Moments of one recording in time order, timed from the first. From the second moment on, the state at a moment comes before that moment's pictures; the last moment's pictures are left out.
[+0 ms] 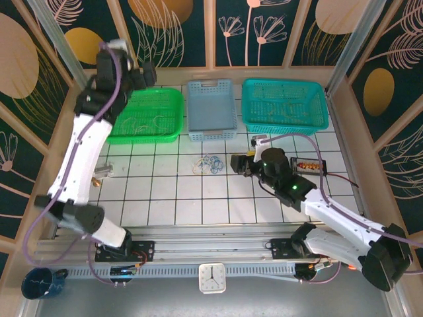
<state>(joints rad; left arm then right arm) -0.27 1.49 1.79 -0.73 -0.26 -0.30 0.73 0.97 0.61 -0.06 0.07 0.45</state>
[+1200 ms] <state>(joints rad) -0.36 0.99 0.52 0.03 0.01 -0.69 0.86 1.60 0.74 0.21 -0.22 0.51</state>
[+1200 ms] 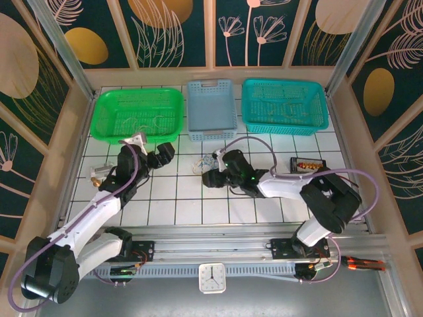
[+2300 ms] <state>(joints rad) -0.36 0.89 0.48 0.00 -0.23 -0.86 0.91 1.95 1.12 -0.06 -0.10 0.43</state>
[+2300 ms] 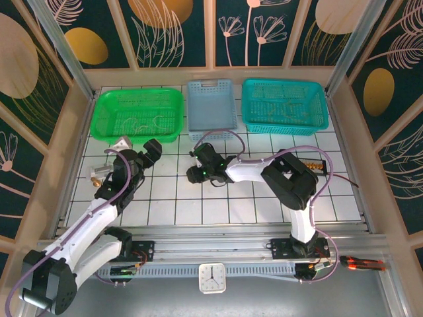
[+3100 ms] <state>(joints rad) -0.36 0.93 0.48 0.03 -0.20 -0.88 1.04 1.97 1.18 -0.22 0.14 0.26</state>
